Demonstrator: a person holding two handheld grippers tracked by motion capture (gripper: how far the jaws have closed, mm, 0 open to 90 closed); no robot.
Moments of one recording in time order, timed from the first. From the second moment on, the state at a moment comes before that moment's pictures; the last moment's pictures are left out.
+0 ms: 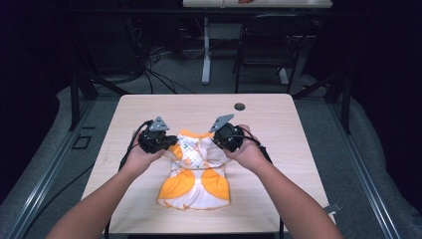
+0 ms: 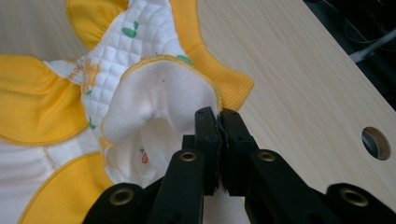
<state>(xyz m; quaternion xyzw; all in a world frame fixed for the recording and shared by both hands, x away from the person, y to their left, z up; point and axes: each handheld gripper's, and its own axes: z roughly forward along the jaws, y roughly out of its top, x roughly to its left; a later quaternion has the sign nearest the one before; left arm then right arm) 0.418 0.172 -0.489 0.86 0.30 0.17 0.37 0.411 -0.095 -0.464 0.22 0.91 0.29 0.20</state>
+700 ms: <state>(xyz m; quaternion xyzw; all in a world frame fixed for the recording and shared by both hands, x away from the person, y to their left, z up) 0.398 0.177 -0.511 0.87 0.29 0.15 0.37 0.387 -0.093 -0.480 0.20 0.92 0.28 0.19</state>
